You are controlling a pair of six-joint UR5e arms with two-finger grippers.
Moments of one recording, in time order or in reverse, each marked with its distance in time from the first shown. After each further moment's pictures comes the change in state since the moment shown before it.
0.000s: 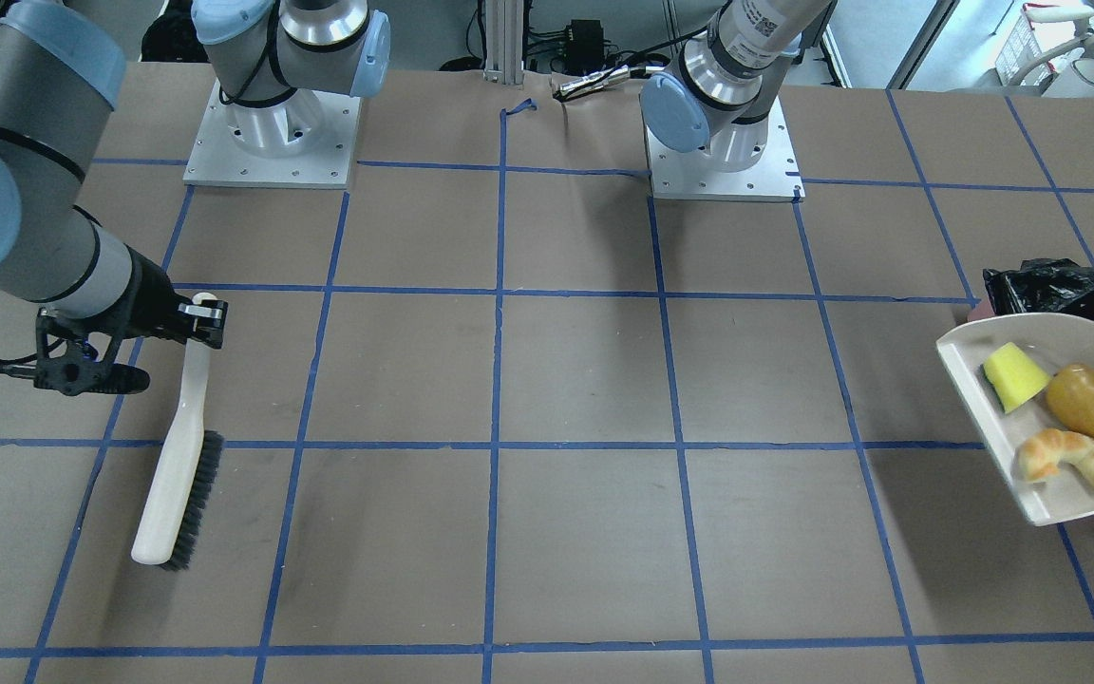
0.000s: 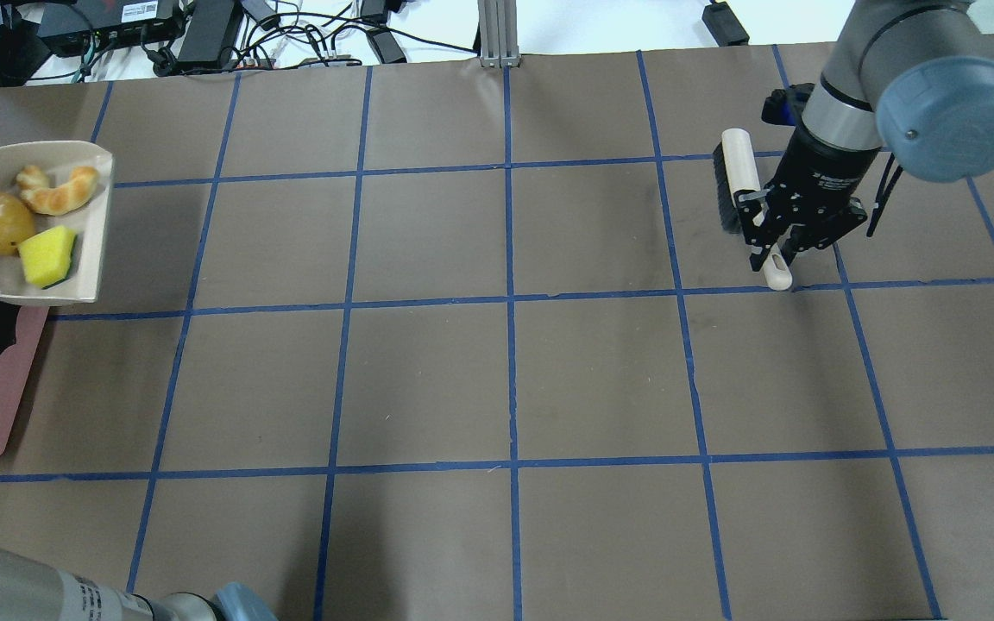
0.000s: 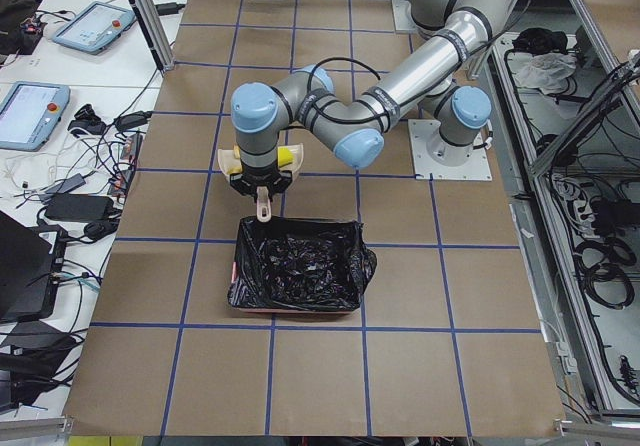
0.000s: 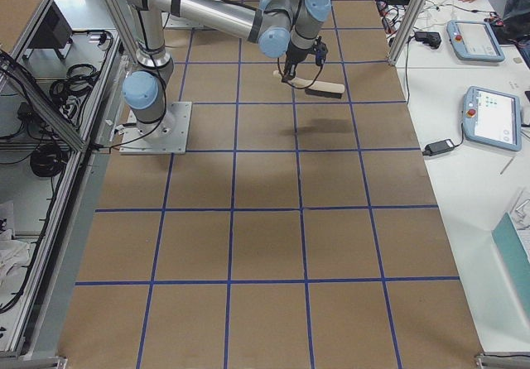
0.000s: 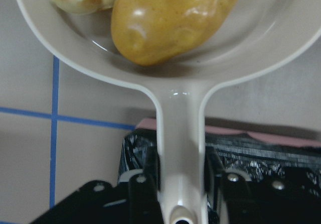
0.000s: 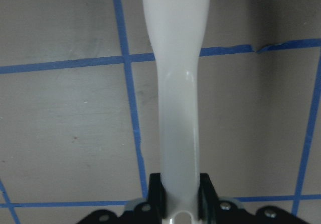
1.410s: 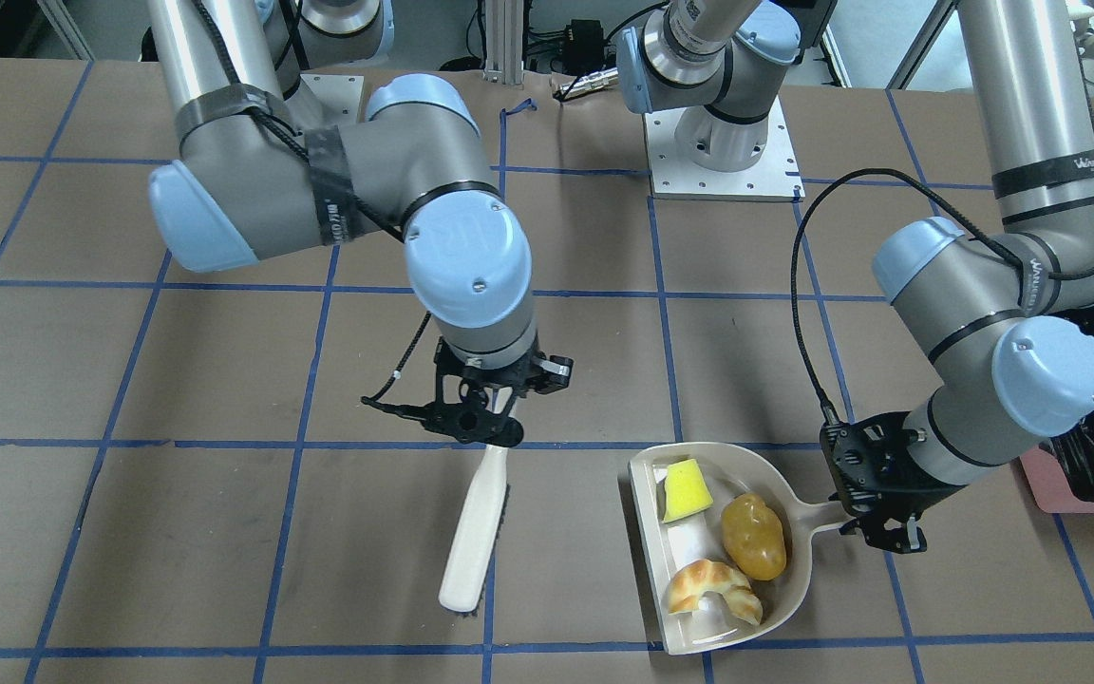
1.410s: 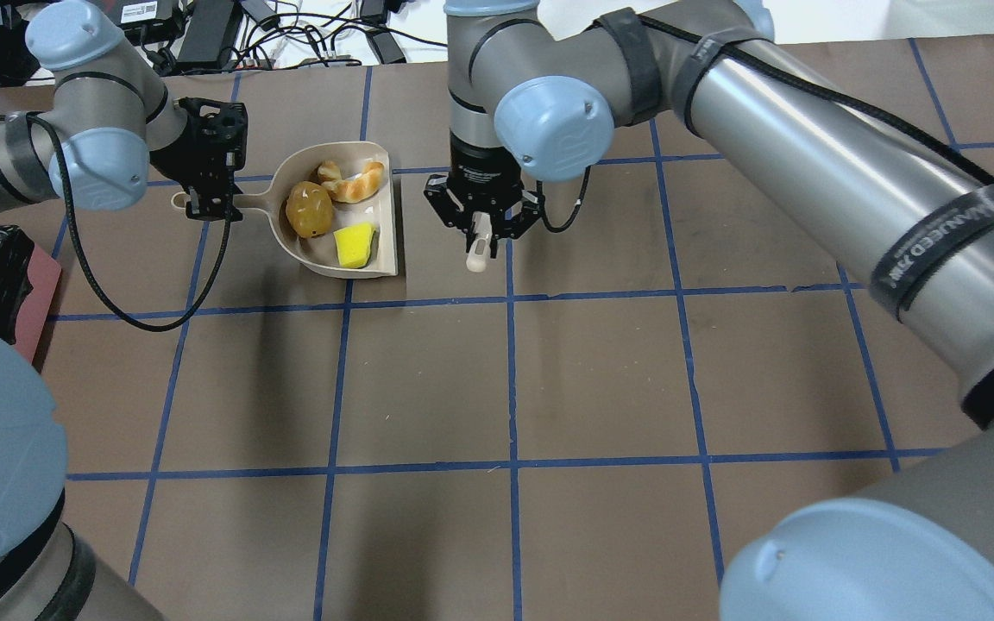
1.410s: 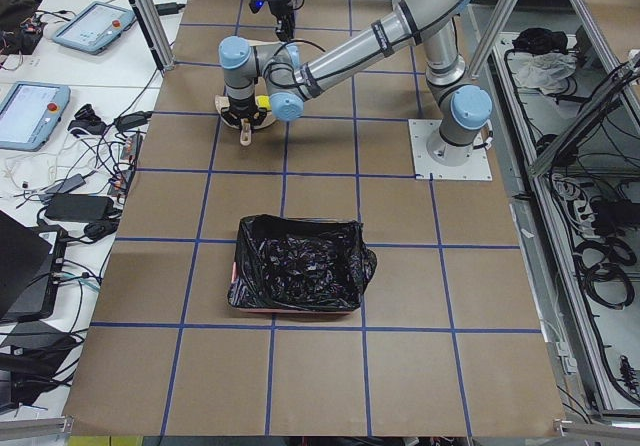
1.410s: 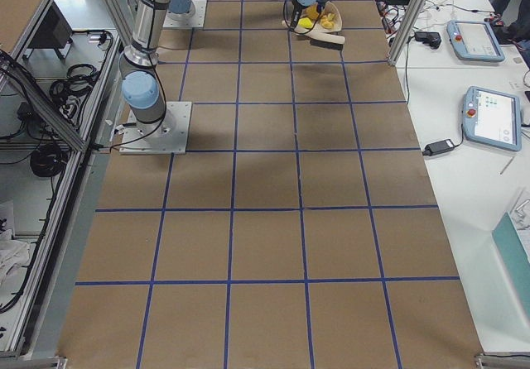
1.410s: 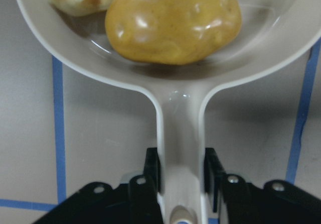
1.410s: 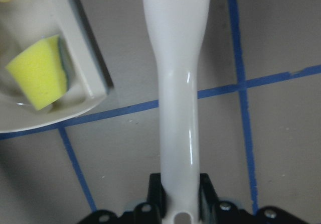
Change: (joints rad) left arm -0.551 -0.101 -0.240 0.319 -0.030 -0.531; right arm 0.523 0.287 -0.345 -0.055 0.126 0.679
